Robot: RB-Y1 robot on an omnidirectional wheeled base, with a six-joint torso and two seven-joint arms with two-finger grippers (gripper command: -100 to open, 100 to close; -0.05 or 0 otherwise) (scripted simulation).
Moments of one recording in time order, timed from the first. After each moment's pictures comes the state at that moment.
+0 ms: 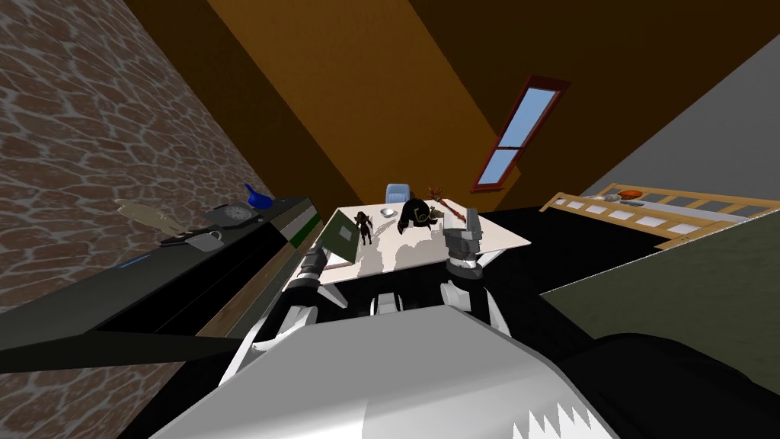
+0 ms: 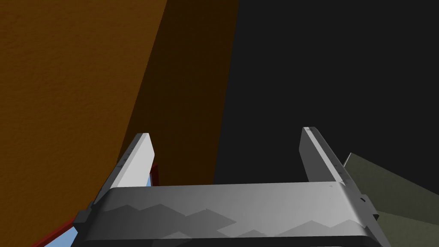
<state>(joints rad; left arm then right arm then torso) 0.53 0.13 -0.01 -2.29 0.02 0.18 -0.03 0.50 -0.01 0.01 -2.34 0.10 -0.63 -0.13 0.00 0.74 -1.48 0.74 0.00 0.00</state>
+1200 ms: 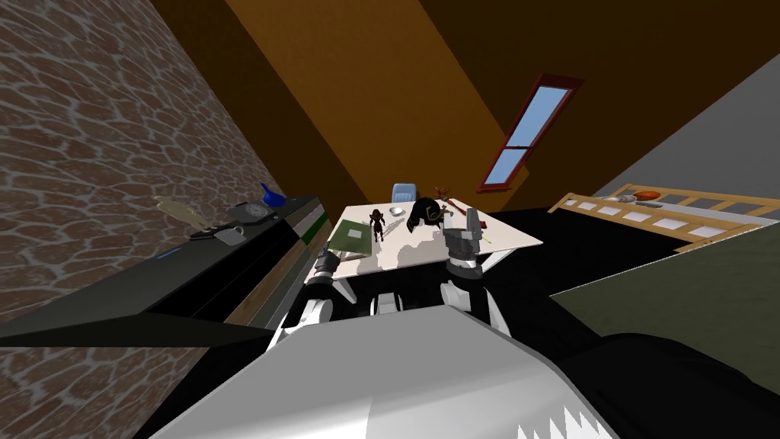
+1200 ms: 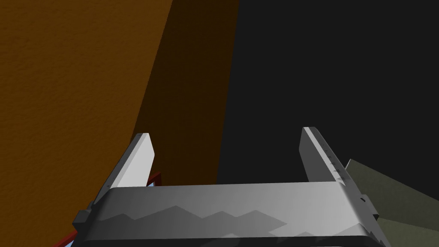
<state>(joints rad) 0.45 0.05 -0.05 -2.08 0.18 0.05 0.14 0.50 -0.01 0.01 -2.34 0.10 -0.63 -0.13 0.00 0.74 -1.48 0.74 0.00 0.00</state>
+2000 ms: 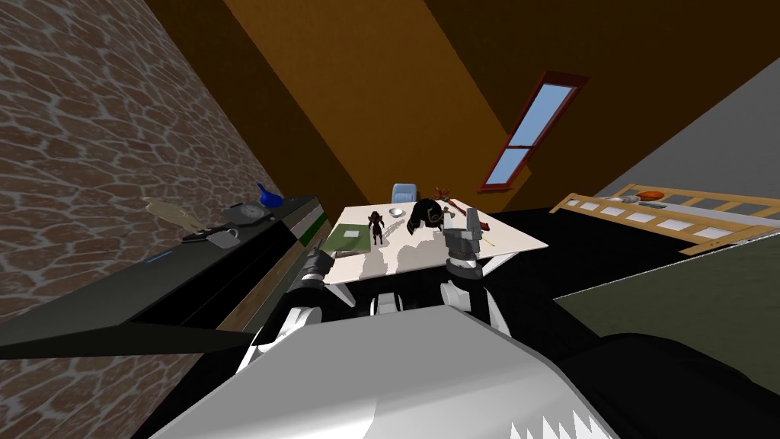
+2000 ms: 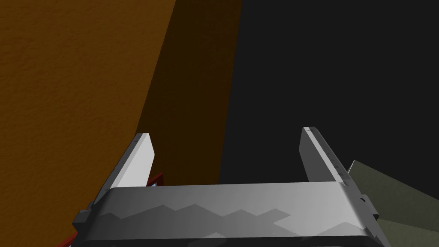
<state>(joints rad) 0.55 0.07 -0.04 -2.31 0.19 0.19 0.15 0.50 -0.01 0.01 -2.34 0.10 -0.63 -0.13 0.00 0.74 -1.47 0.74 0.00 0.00</state>
